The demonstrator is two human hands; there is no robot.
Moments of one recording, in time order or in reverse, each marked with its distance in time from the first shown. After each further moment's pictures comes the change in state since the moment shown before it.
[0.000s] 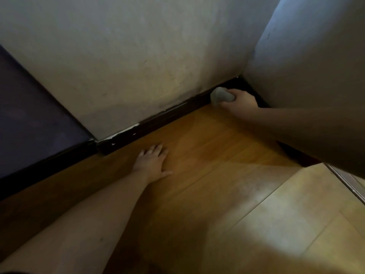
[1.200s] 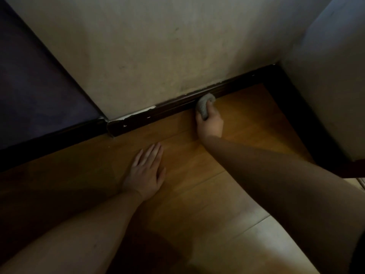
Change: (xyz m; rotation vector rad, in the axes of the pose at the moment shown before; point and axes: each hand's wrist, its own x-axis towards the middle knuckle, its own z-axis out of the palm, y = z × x) left_hand -0.040 -0.028 0.097 -0.120 0.371 -0.080; right_hand -0.009 -0.012 0.193 0.360 0.057 0.012
